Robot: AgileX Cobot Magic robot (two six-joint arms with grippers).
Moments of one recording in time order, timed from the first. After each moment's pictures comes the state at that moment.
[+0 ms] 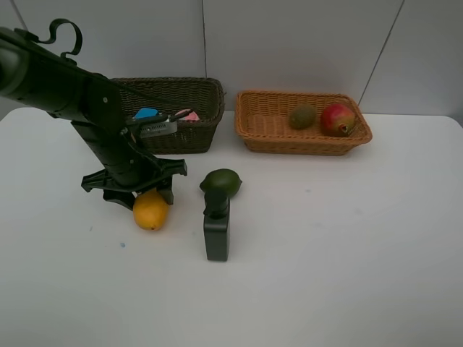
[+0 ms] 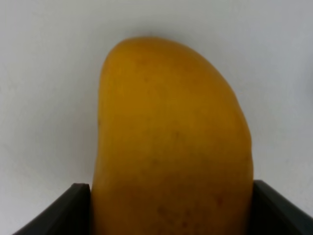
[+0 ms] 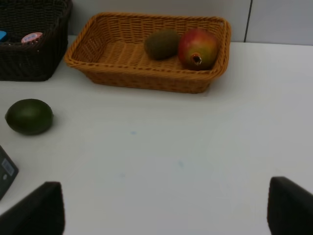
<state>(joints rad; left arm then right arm) -0.45 1.94 -1.02 -0.13 0.47 -0.42 0.14 0.00 -0.52 0.01 1.06 0.04</state>
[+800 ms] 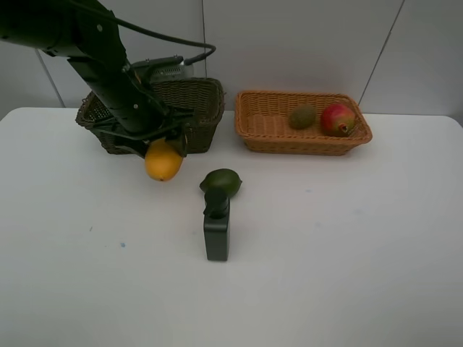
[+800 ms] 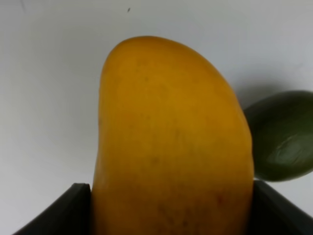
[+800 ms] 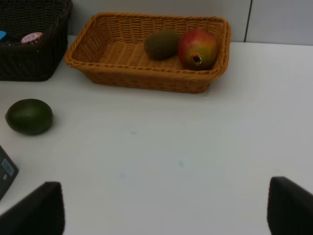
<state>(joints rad) -0.46 1.87 -1.26 -0.14 0.61 -0.24 0.14 0.00 -0.52 0.01 1.06 0.04</state>
